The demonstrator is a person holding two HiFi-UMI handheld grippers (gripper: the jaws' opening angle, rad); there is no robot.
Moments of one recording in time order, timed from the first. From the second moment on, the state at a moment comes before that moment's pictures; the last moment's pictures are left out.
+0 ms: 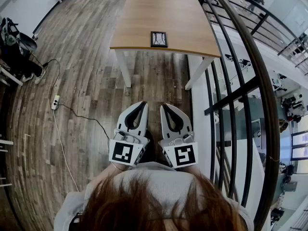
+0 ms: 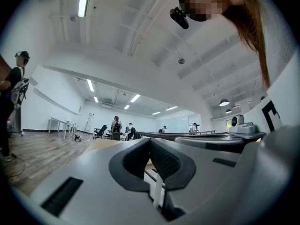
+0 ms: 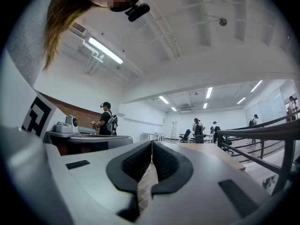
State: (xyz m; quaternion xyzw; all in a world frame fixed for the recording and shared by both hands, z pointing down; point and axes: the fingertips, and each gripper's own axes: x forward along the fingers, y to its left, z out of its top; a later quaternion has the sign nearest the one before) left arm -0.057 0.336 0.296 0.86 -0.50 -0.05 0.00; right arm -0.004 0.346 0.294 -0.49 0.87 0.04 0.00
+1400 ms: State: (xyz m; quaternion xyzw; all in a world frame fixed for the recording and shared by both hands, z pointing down) left arm -0.067 -0.100 0.298 0.88 -0.46 -0.07 0.00; right arm -0.009 -0.095 0.273 -0.55 0.83 0.05 0.02
